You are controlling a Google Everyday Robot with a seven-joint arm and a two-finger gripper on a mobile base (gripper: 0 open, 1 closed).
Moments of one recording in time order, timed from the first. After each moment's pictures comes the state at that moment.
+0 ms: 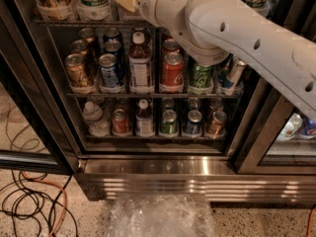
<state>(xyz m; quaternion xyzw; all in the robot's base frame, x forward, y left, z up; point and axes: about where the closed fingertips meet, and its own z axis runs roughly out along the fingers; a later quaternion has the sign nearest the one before) 0.700 0.057 1.084 -0.29 0.60 0.15 0.73</state>
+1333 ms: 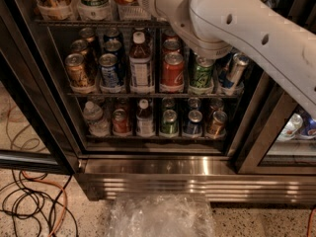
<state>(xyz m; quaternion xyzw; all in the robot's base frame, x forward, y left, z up) 0.688 0.058 1.113 -0.28 0.58 0.16 0.74</state>
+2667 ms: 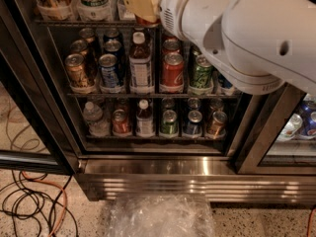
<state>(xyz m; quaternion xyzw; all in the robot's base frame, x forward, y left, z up) 0.600 0.005 1.101 -0.25 0.64 0.11 0.71</state>
